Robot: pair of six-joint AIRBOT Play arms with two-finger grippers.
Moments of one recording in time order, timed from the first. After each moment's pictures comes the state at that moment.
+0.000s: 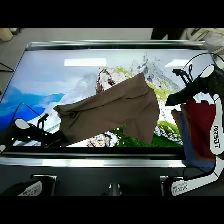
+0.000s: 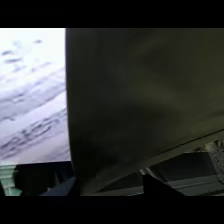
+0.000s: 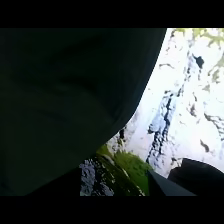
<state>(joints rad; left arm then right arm) 0.14 -1.17 0.56 1.05 -1.15 -1.46 -0.22 -1.71 1.60 -1.22 1.49 0.93</state>
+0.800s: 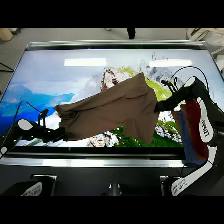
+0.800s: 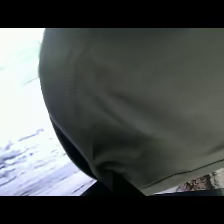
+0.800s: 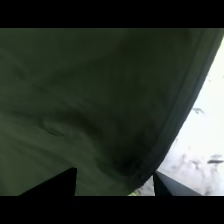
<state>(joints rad) 0.08 -1.11 0.55 1.04 -1.00 -1.46 -0.18 -1.89 1.56 -1.12 1.41 0.93</state>
